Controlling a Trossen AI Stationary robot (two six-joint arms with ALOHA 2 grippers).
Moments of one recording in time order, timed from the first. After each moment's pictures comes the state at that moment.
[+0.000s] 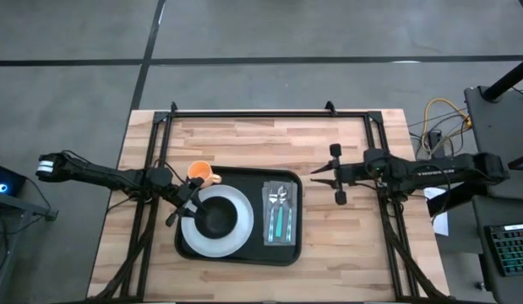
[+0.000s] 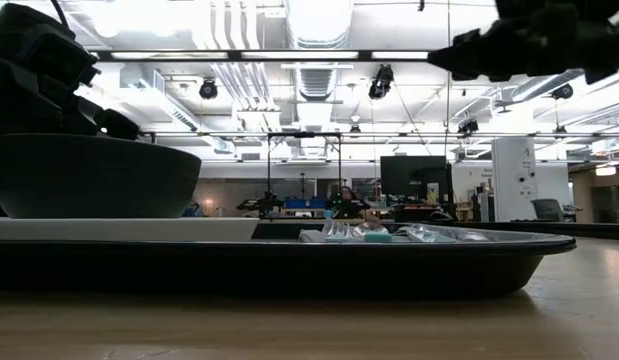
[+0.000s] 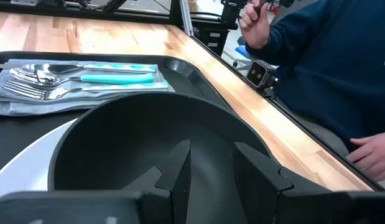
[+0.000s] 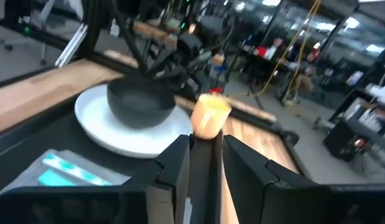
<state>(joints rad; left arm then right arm) -0.07 0.53 0.01 0.26 0.45 -0.07 -0.08 0.81 0.30 0.42 -0.16 -0.35</state>
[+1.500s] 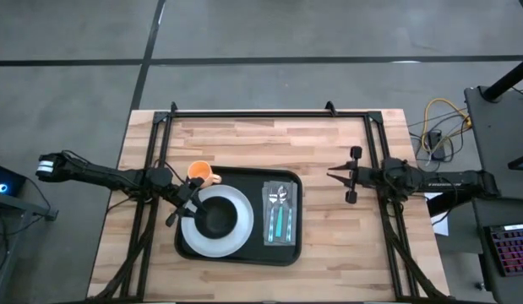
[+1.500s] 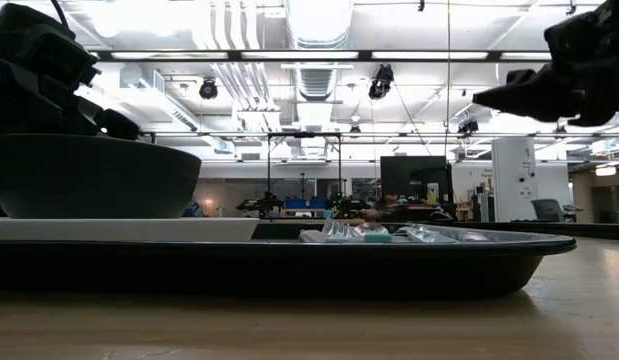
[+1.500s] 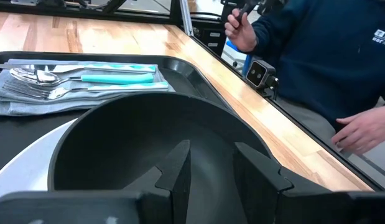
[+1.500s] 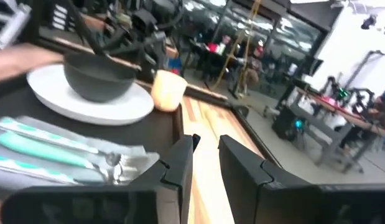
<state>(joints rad) -0.07 0.53 0.01 0.26 0.45 -0.07 -0.08 0.26 0.01 0.23 0.05 -0.35</state>
